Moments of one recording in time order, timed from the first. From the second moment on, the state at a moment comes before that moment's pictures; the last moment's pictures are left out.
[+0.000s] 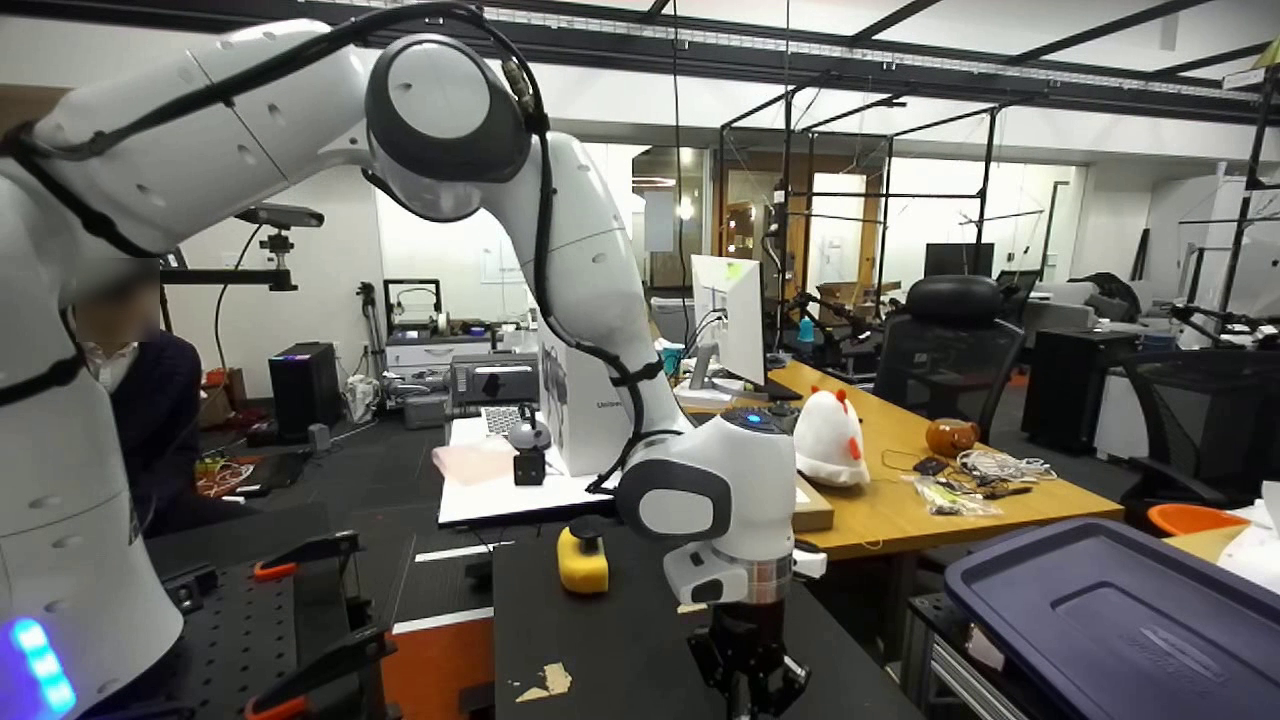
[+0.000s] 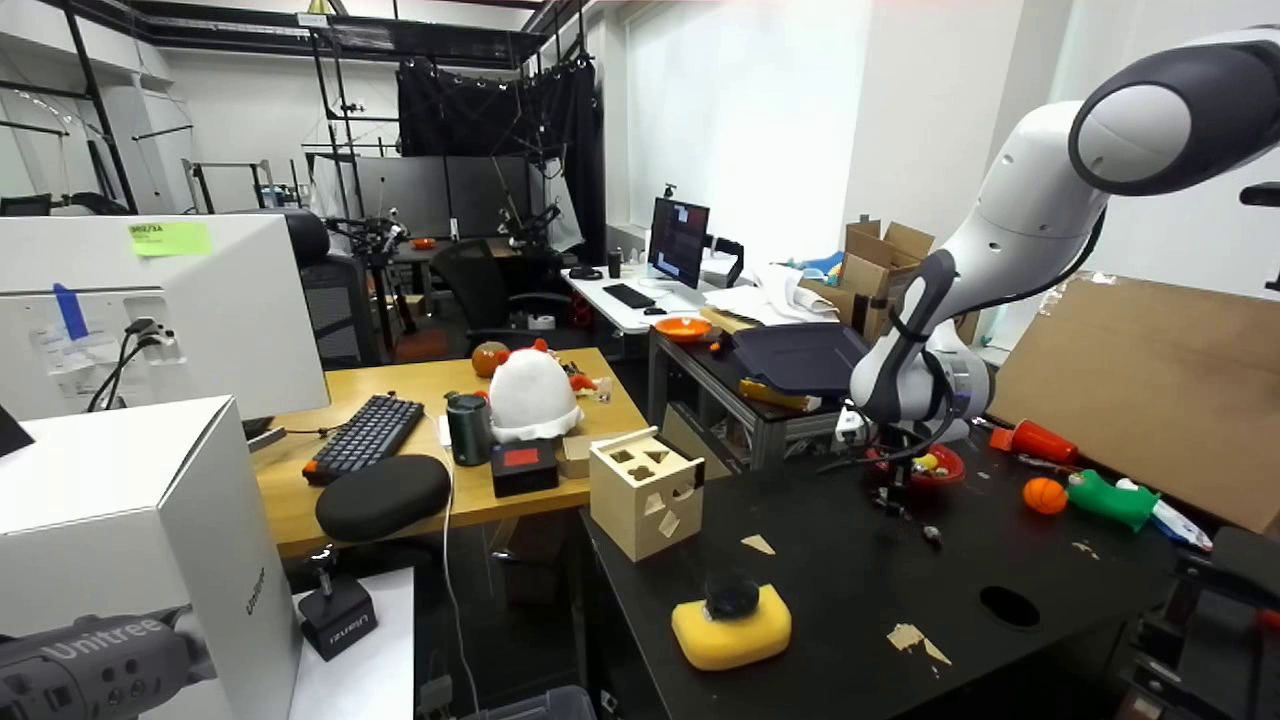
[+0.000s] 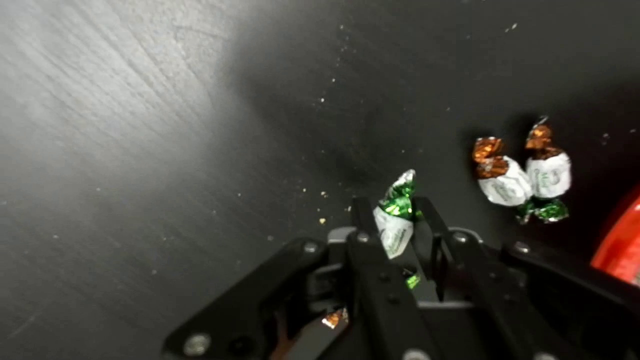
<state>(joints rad) -0.10 1.04 -0.26 -1.81 0.51 2.80 2.01</state>
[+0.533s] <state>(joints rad) -0.10 0.92 -0.32 -1.88 0.49 2.84 2.01</state>
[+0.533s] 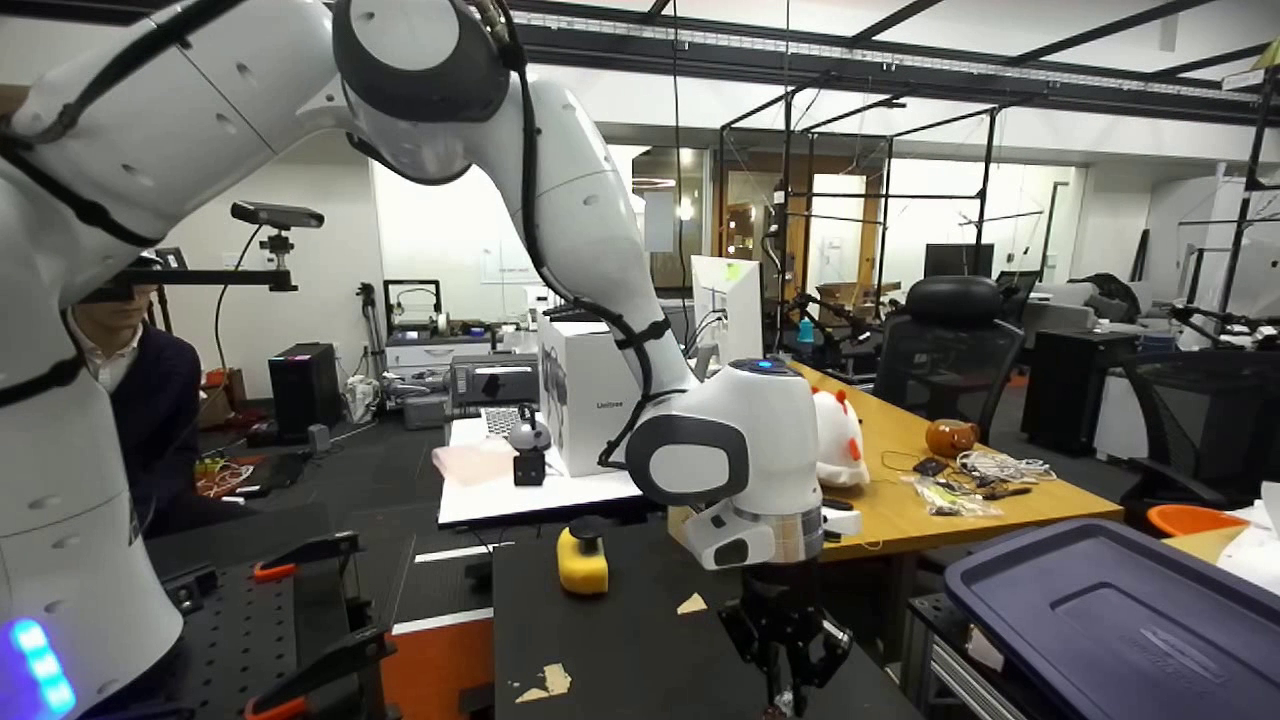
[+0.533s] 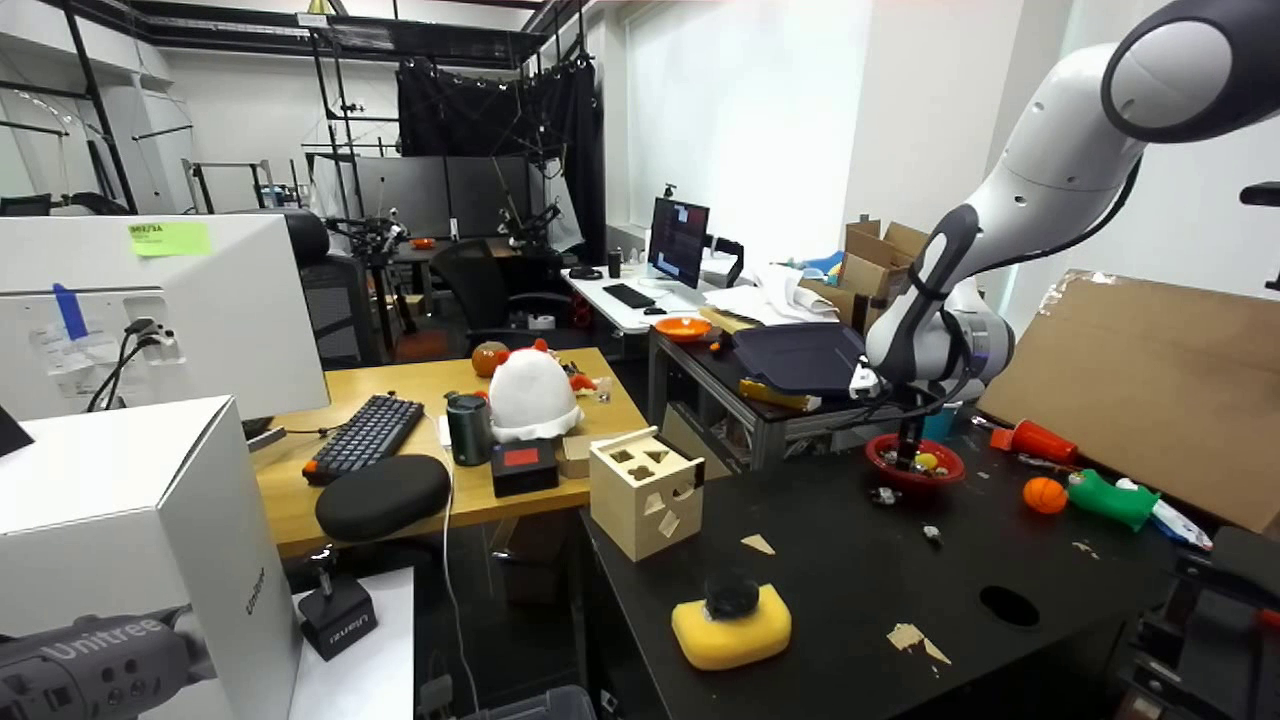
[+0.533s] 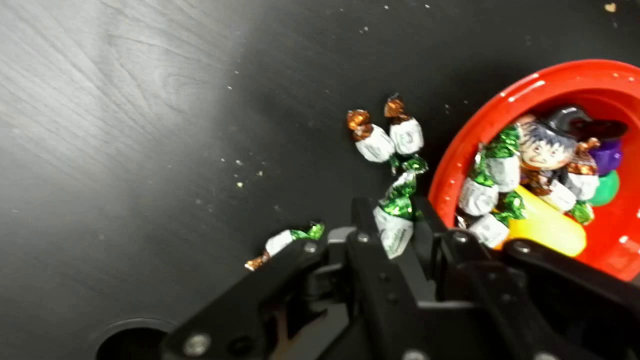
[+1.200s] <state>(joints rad) -0.05 0.92 -0.49 -1.85 0.35 2.83 2.17</state>
